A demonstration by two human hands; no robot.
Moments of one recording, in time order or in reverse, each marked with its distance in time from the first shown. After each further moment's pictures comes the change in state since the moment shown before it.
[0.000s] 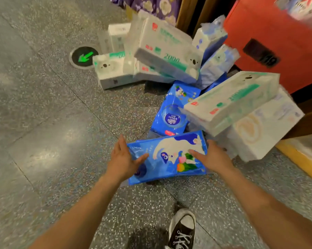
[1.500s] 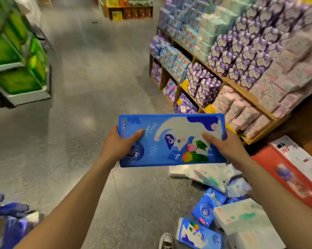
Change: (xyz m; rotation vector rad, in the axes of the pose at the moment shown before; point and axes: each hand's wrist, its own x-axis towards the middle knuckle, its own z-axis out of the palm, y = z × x) left_hand -0.366 0.184 -0.758 -0.660 0.624 -0.072; right_hand -0.444 -0.552 -0.491 0.689 -0.015 -0.629
